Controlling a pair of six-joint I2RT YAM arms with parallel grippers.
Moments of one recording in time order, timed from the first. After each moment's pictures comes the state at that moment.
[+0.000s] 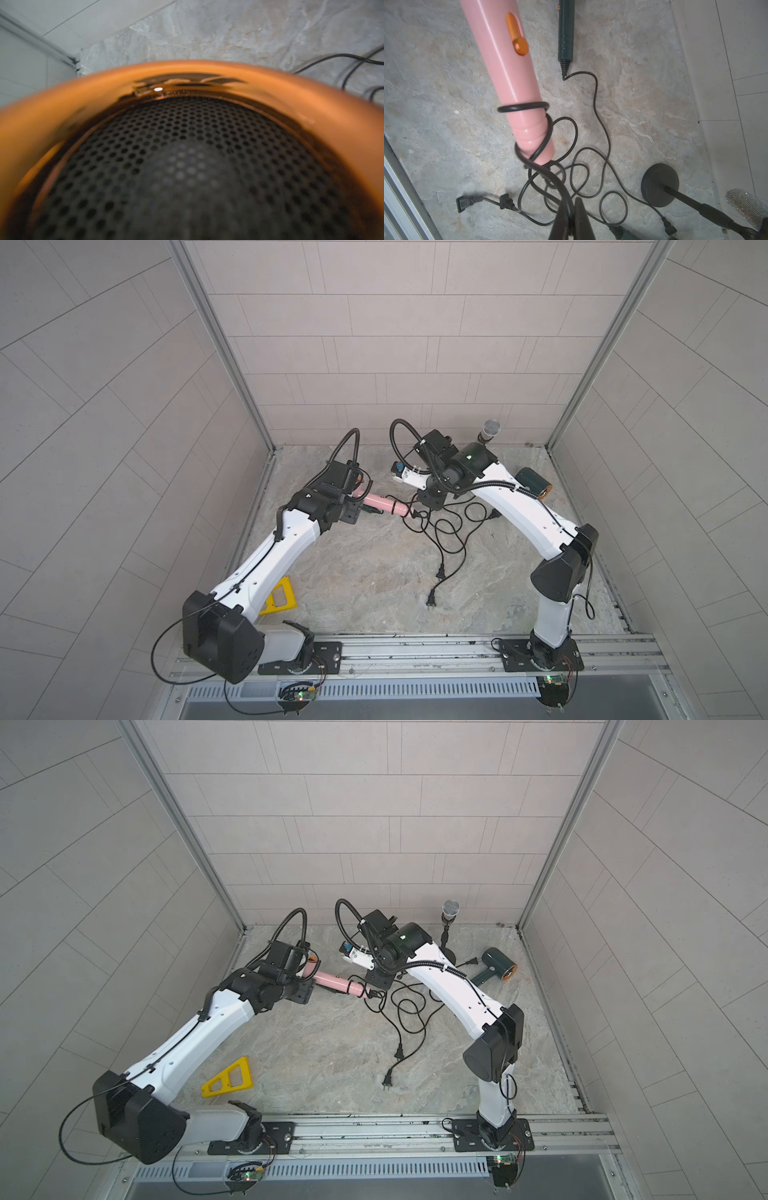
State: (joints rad) left arm -0.43 1.33 1.23 -0.86 -0.27 0.02; right arm 0.66 1.88 2.06 -1.27 0.03 -0.50
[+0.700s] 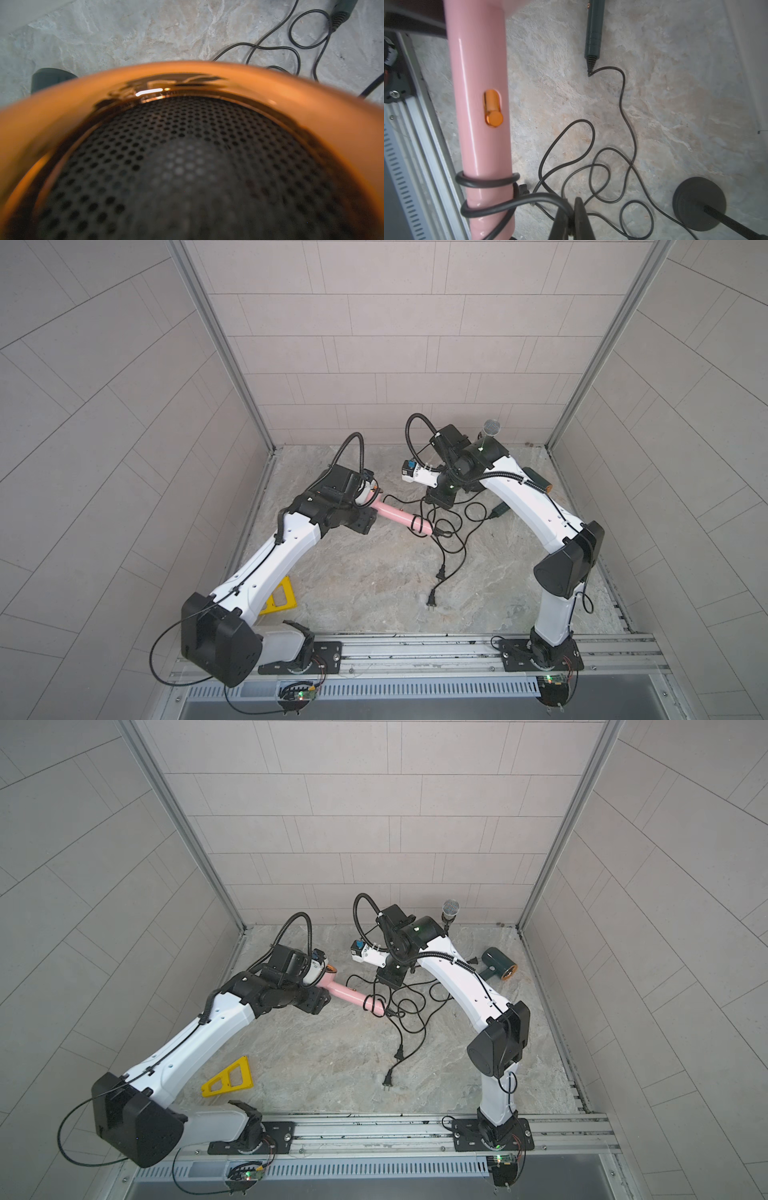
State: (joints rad) left arm -0.44 1.31 1.20 -0.86 0.06 0.05; right arm 0.56 1.87 2.04 -1.31 -0.26 -0.54
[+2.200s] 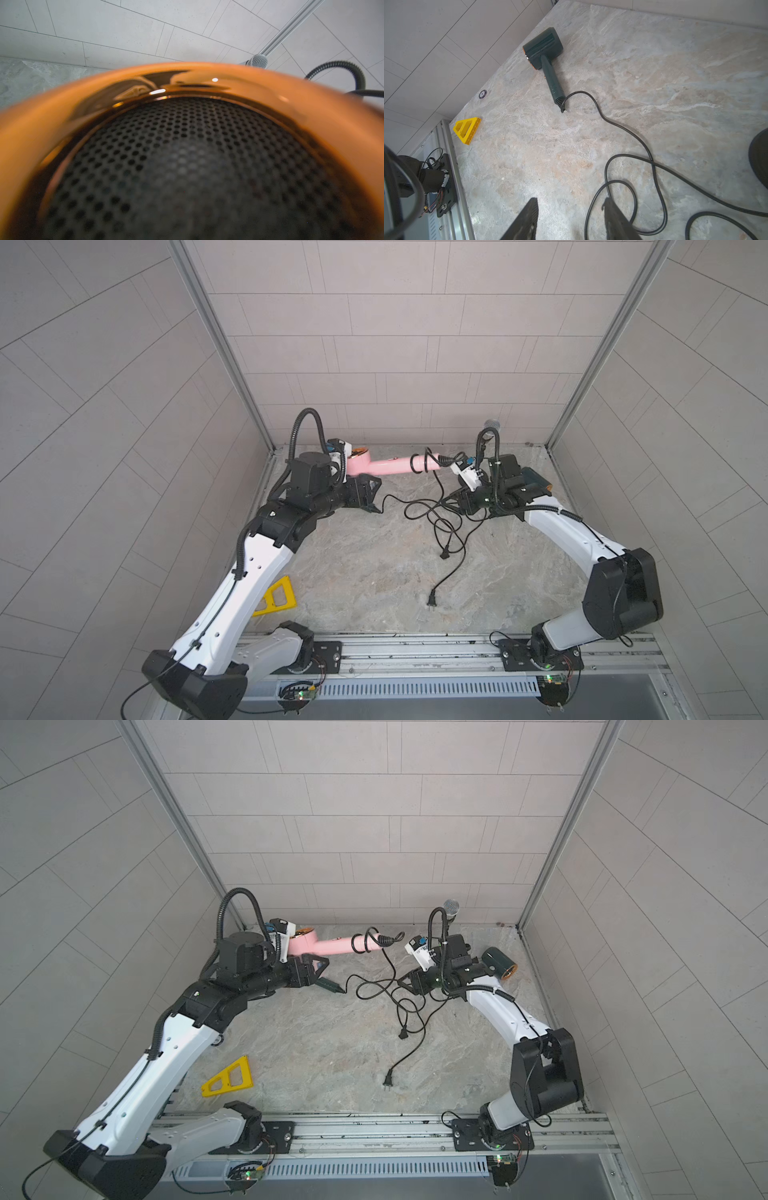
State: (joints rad) left arm -0.39 1.12 1.30 -0.66 0.25 -0.44; right arm 0.25 1.47 1.11 -0.39 -0.64 -0.04
